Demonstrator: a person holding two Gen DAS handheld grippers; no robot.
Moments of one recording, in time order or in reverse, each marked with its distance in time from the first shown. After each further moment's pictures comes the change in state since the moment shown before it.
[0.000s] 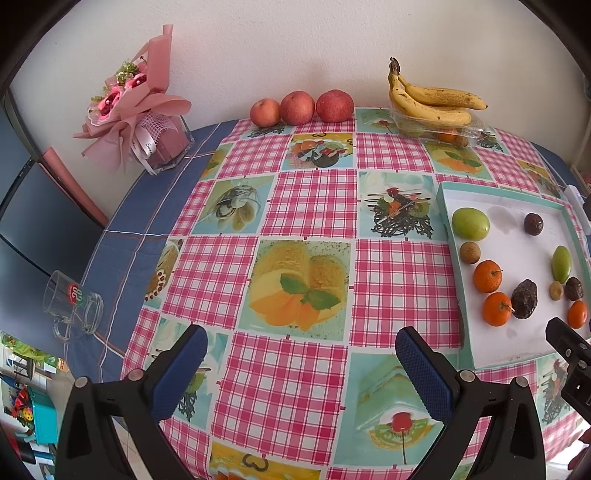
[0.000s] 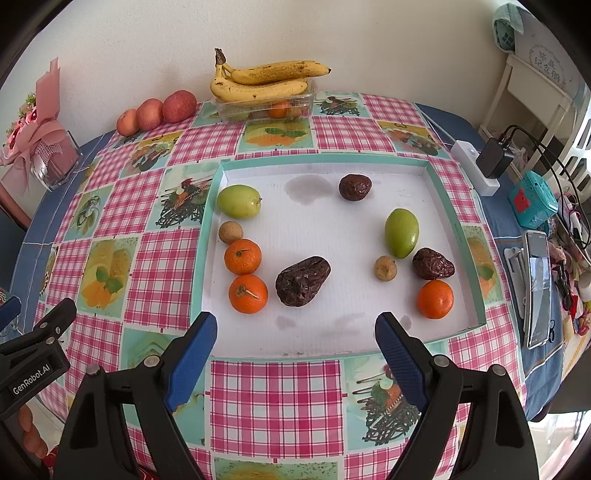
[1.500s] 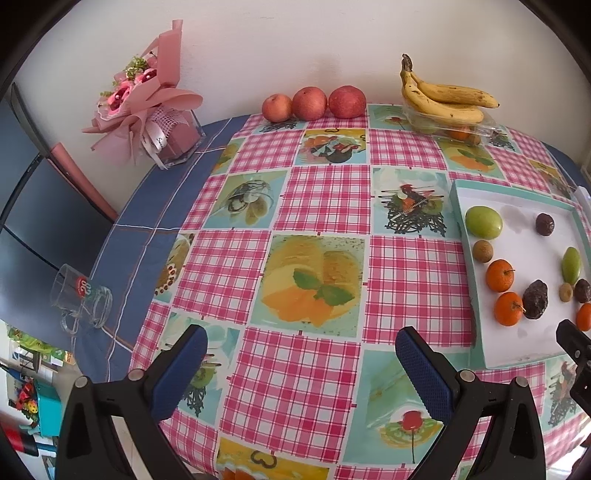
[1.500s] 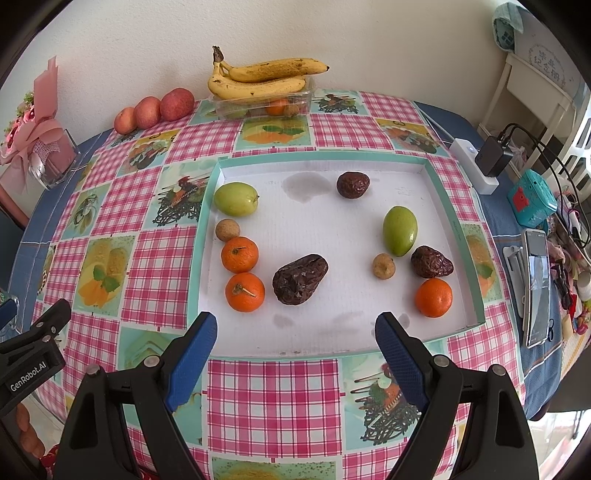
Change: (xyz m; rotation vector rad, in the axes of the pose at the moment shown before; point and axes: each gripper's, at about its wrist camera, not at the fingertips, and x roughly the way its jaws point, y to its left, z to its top) left arm 0.002 0.007 -0.002 -0.008 0.017 0.037; right arm 0.003 -0.003 -0.002 -0.001 0.006 -0.004
